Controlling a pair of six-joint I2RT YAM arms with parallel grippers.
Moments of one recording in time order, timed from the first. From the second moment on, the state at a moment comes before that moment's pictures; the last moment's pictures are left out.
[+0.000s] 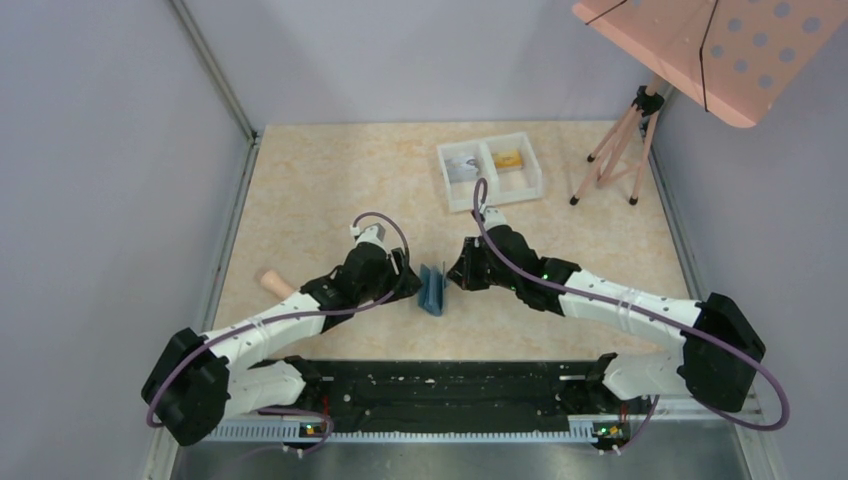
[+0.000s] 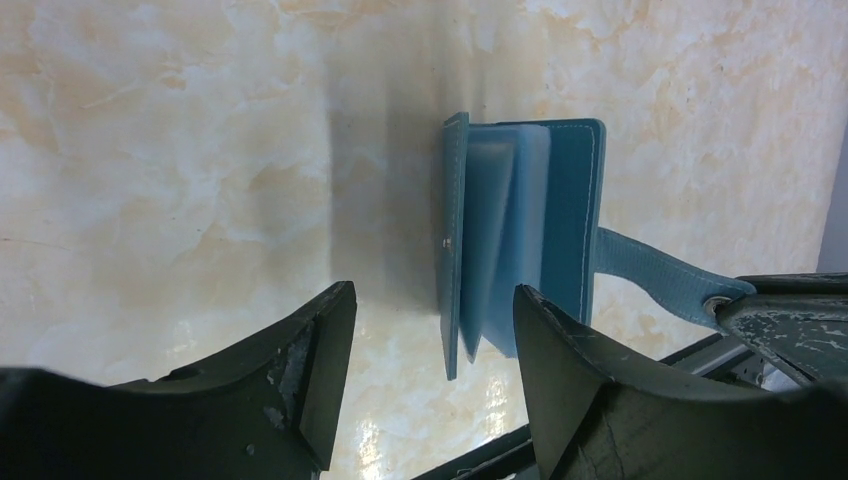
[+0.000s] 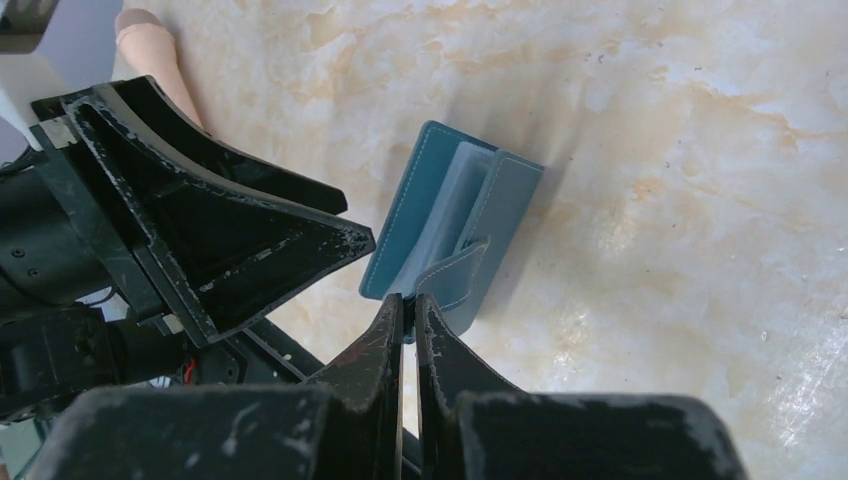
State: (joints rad) left arm -0.70 1.11 0.54 -0.13 -0.04 -0.87; right arm 0.90 1.26 0.79 -0.11 0.05 0.70
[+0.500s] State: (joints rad) left arm -0.70 1.21 0.54 -0.10 -0.02 -0.86; right arm 0.86 1.22 0.72 -0.13 0.09 0.71
